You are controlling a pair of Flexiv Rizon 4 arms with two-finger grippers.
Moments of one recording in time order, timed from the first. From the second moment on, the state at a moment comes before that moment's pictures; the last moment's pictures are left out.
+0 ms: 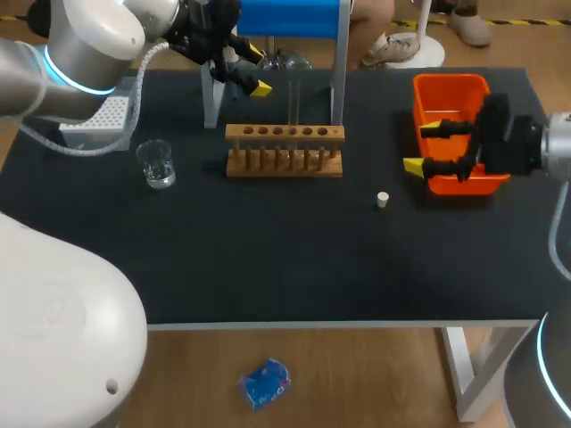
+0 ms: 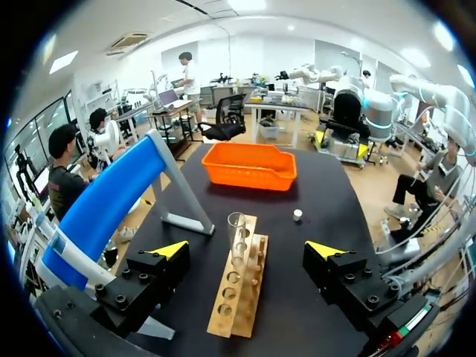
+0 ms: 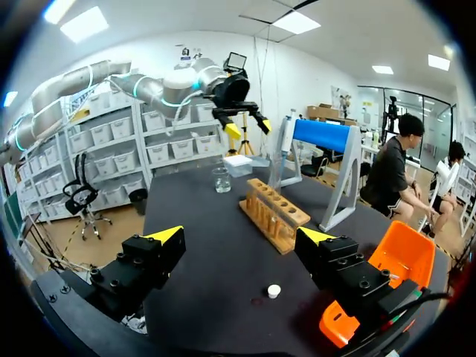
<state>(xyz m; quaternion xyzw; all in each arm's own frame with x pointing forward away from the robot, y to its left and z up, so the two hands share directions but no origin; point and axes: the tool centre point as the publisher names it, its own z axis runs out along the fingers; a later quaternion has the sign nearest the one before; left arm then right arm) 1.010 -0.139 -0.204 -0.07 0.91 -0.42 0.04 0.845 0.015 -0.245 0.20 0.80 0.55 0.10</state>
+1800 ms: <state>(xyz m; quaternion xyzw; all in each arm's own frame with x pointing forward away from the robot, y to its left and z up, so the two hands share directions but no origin) 1.029 -0.155 -0.232 -0.09 0.90 -0.42 0.05 0.798 -0.007 -0.258 0.17 0.81 0.56 0.07</state>
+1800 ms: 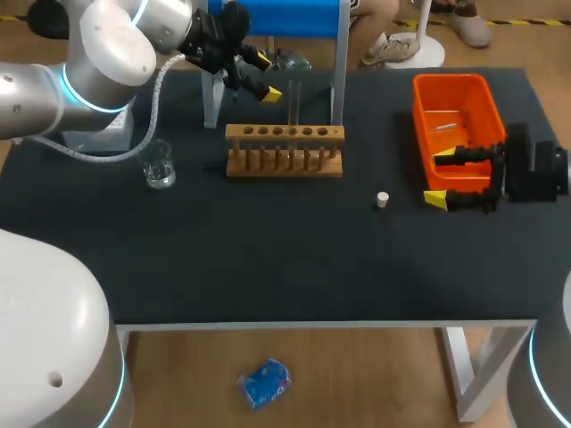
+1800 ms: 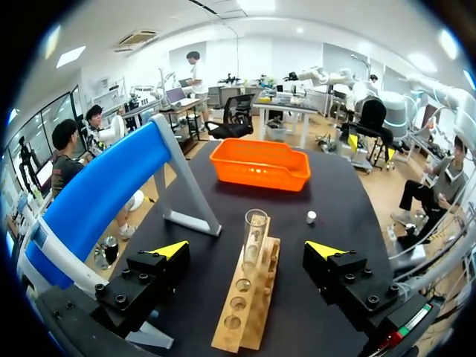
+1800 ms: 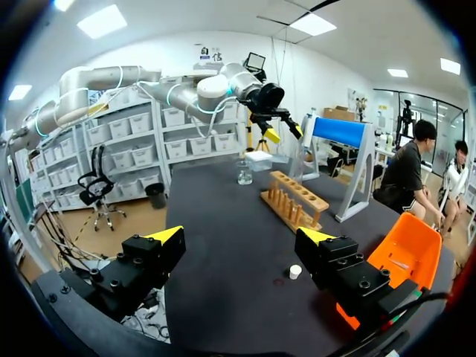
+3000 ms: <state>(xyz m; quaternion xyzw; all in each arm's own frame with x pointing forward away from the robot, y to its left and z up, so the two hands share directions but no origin) 1.030 -0.156 -0.234 -0.09 0.90 -0.42 0.05 0.827 -0.011 -0.370 0.25 0.85 0.44 0.13</state>
